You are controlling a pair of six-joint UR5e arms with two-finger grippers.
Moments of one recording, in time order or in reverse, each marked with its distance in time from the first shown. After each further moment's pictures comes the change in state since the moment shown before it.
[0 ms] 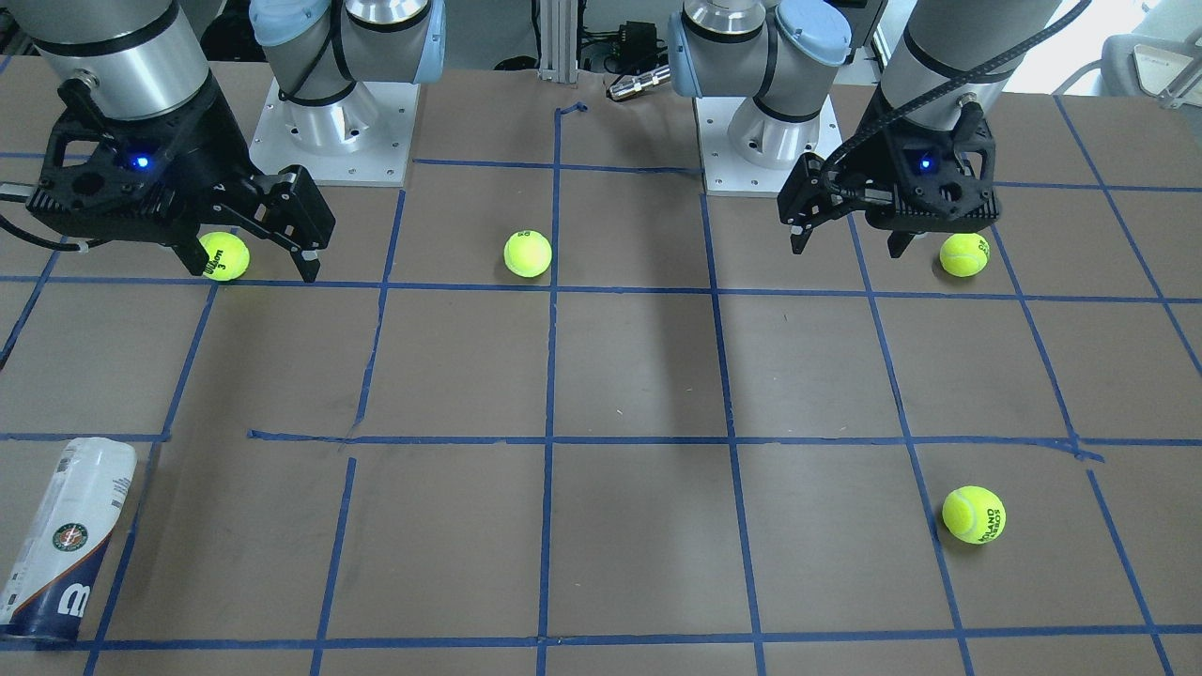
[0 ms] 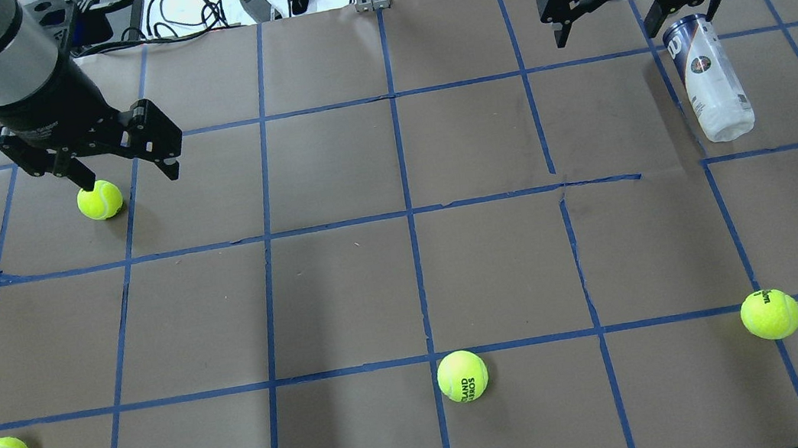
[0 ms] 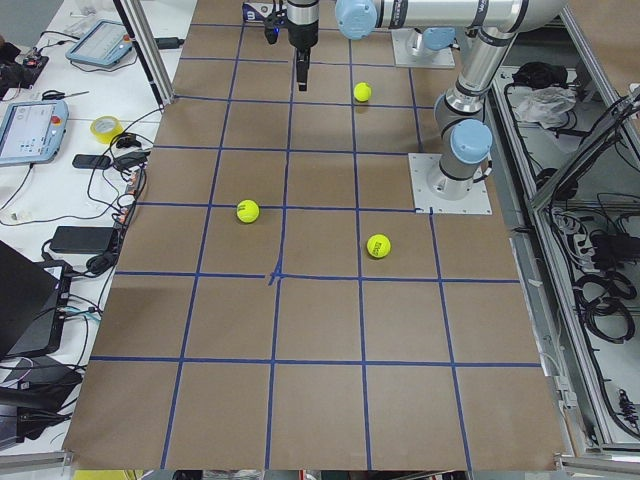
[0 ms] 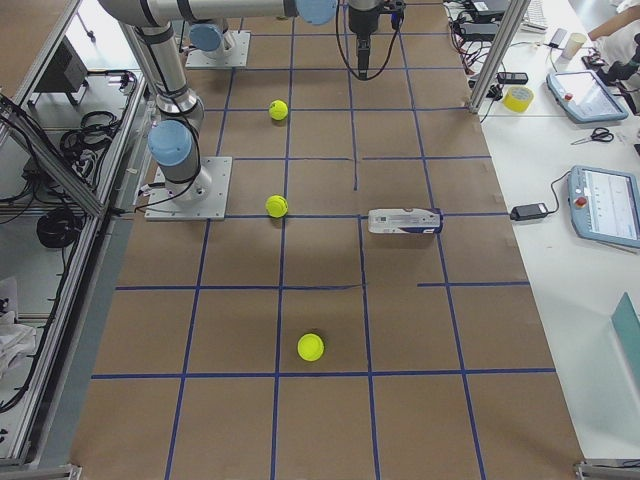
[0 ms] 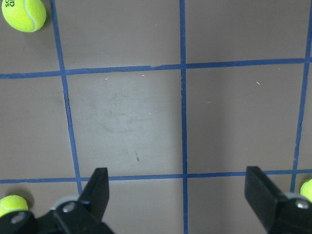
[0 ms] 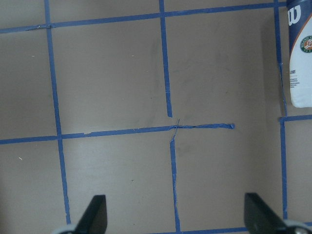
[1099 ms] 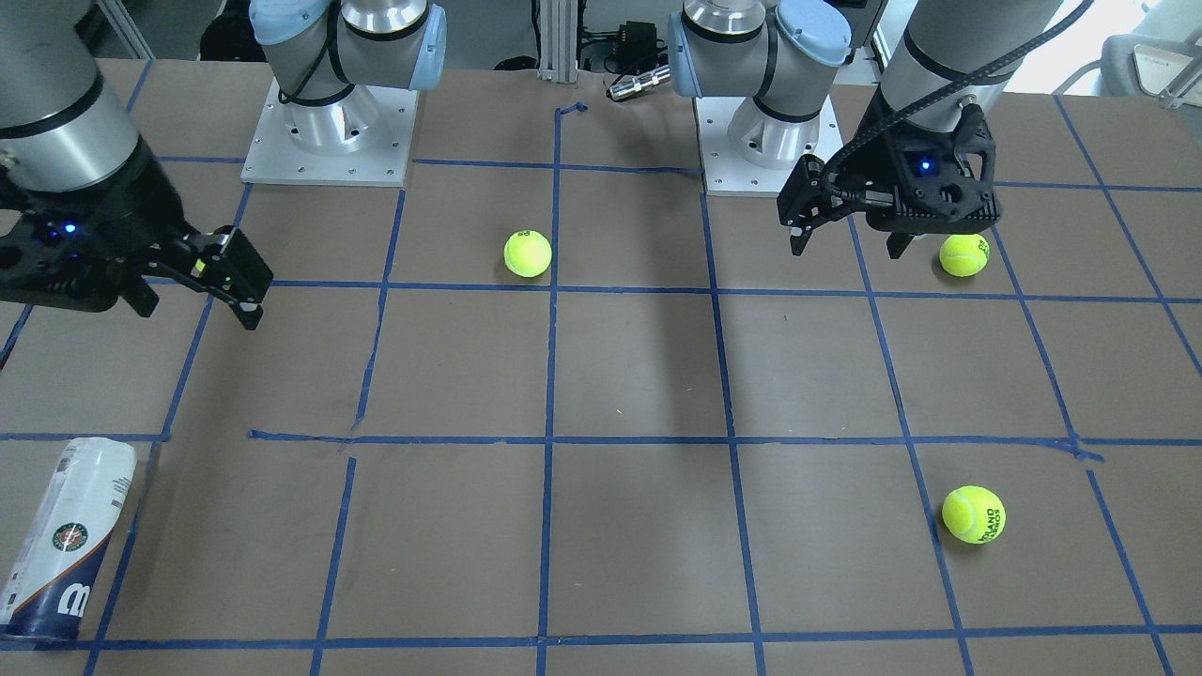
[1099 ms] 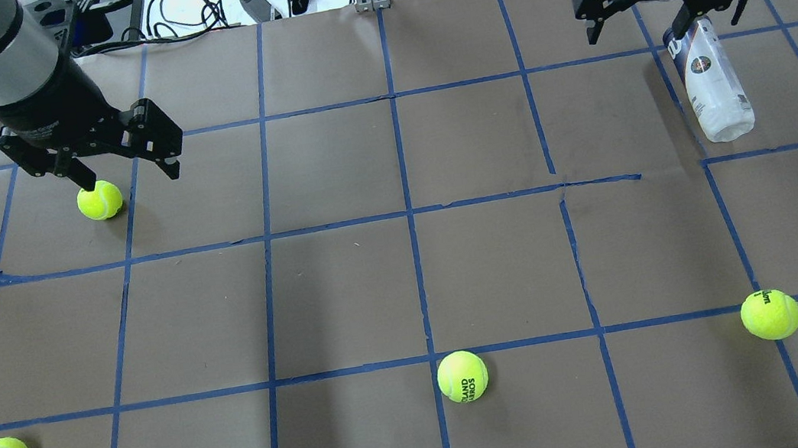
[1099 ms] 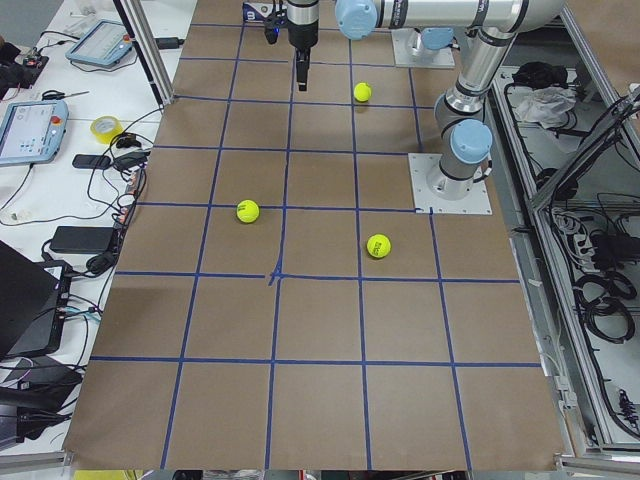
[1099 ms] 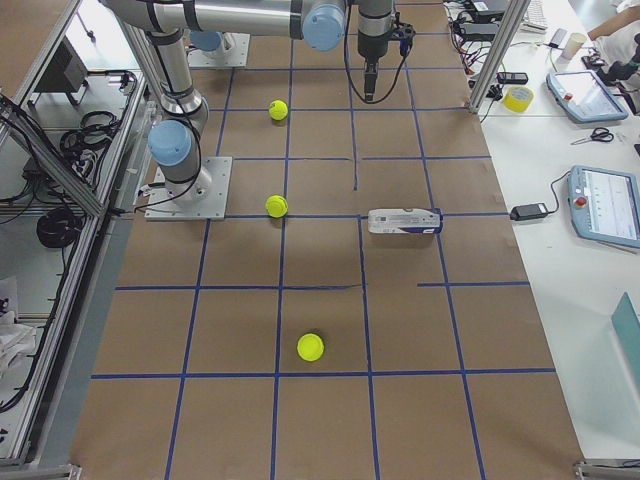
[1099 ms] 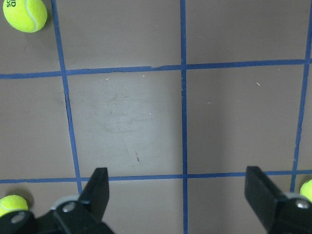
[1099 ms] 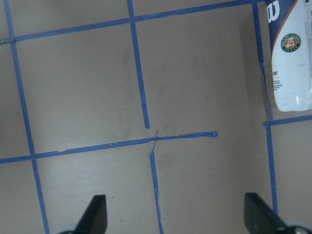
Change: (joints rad) left arm 0.000 -0.003 0.000 0.003 -0.003 -0.007; right arm -0.117 0.050 0.032 -0.060 0.008 -0.054
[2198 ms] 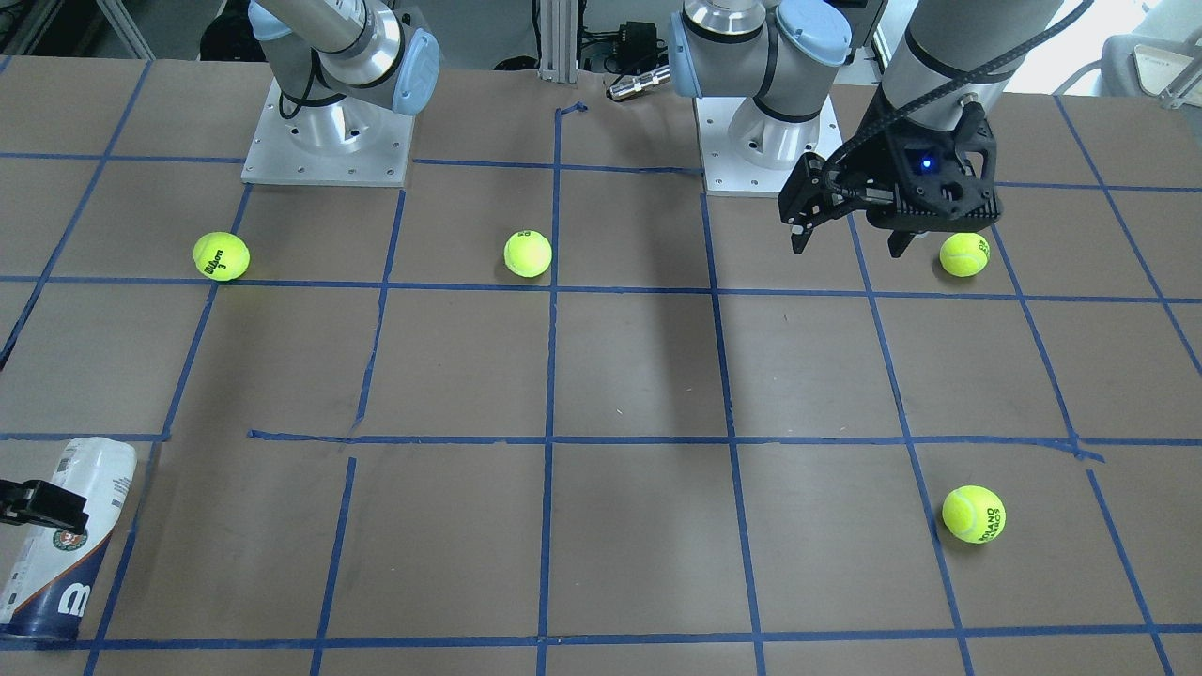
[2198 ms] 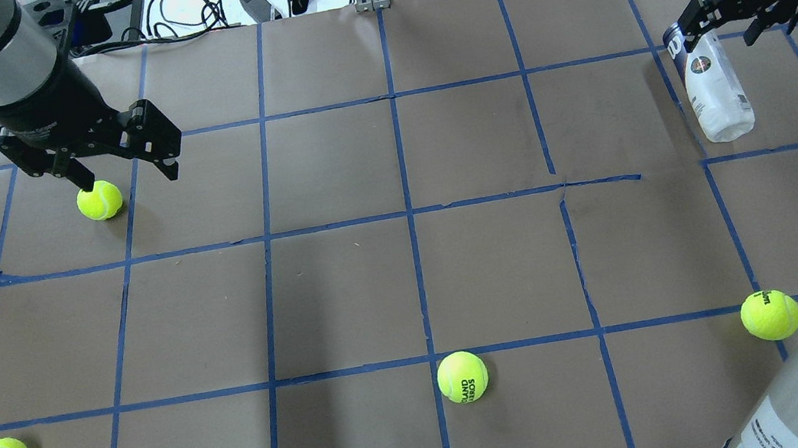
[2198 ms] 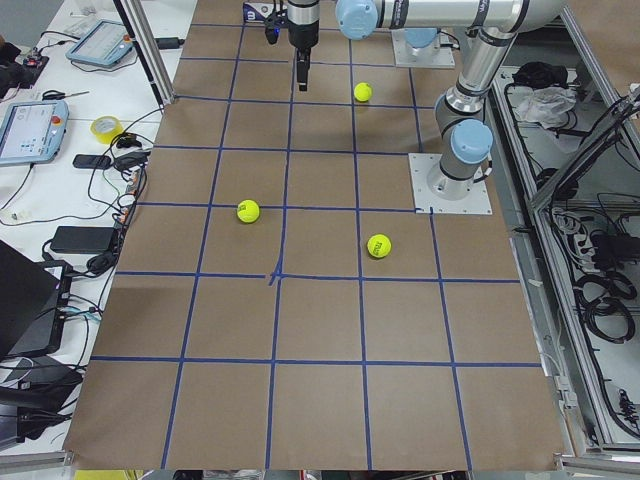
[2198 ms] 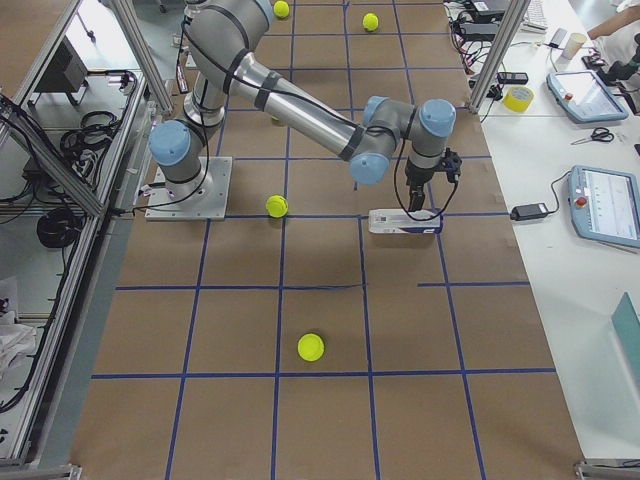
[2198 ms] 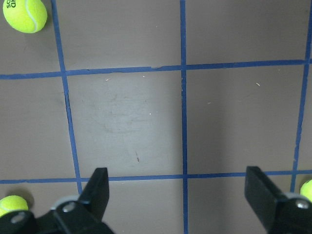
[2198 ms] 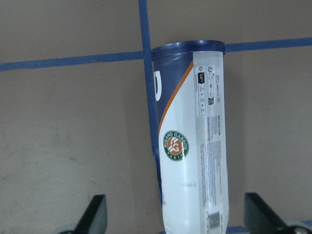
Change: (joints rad) left arm 0.001 0.003 0.000 -0.004 0.001 0.009; right arm -0.280 0.459 -0.089 -0.326 -0.004 -0.365
